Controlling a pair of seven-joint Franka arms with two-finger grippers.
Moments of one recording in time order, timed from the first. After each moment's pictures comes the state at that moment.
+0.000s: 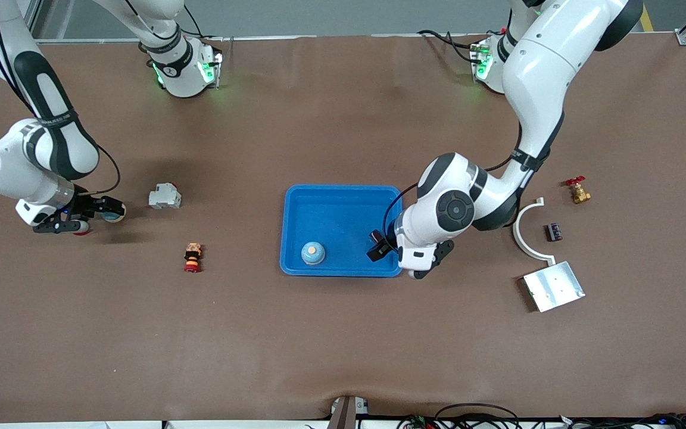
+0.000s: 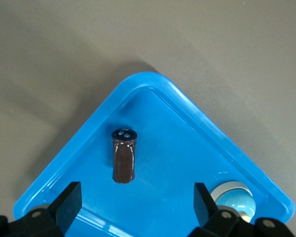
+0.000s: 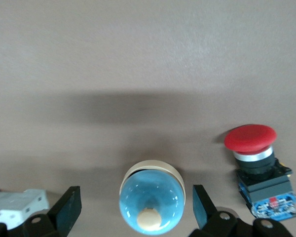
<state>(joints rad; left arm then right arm) -0.26 0.76 -0.39 -1.49 -0.05 2.24 -1.23 -0.30 0.32 -0.01 -2.26 0.09 2.47 -0.43</state>
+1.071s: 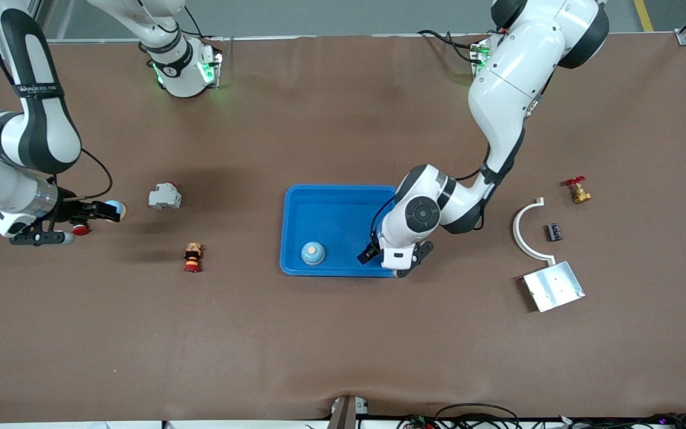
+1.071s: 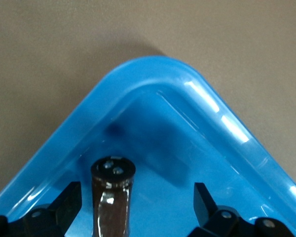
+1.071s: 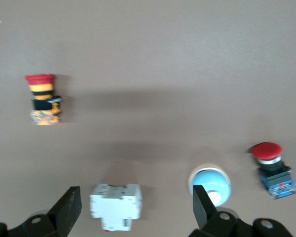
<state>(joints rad) -0.40 0.88 -0.26 -1.48 -0.05 2.39 -1.28 -0.13 0.21 0.00 -2.03 0.10 2.13 -0.17</state>
